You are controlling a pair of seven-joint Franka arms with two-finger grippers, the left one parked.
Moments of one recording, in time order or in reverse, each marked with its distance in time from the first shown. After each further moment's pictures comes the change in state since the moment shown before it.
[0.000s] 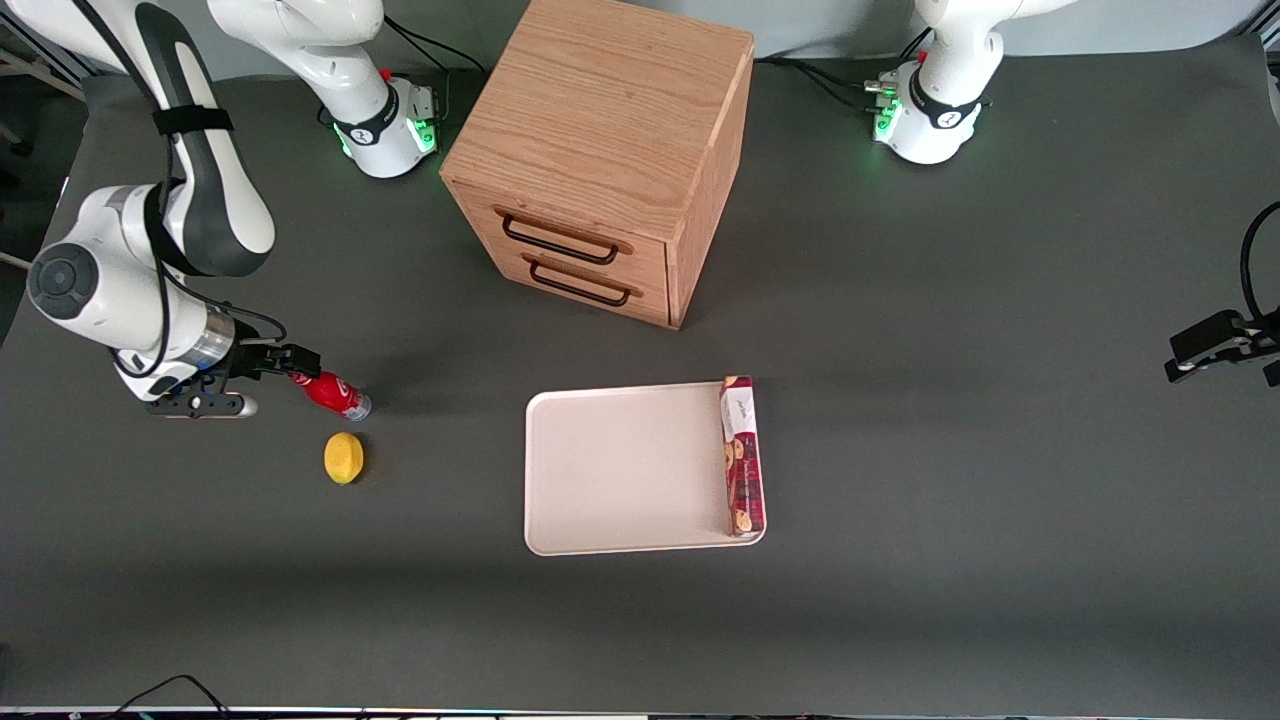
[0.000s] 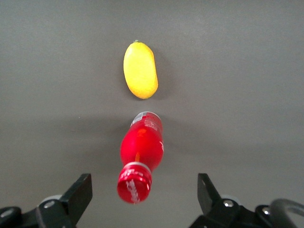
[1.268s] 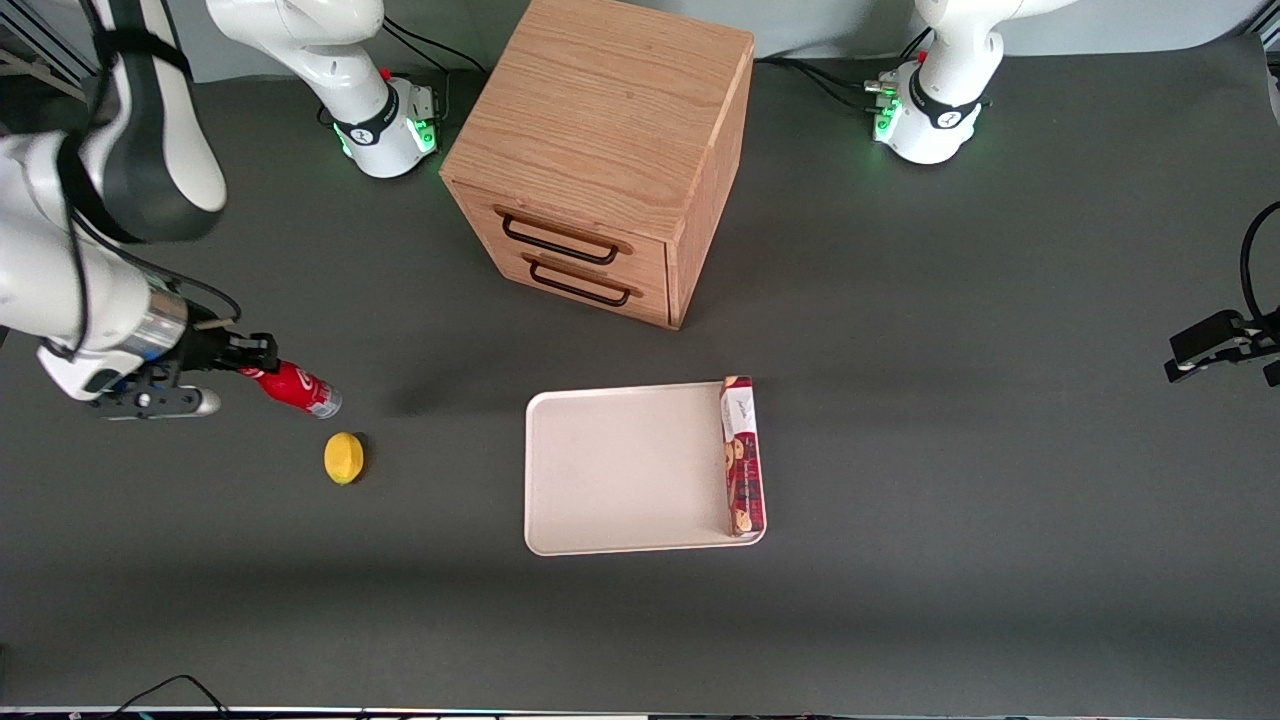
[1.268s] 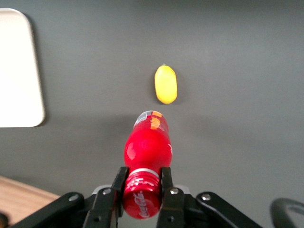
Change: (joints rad) arm 0.051 -0.028 0.038 0.404 0.002 -0.438 0.026
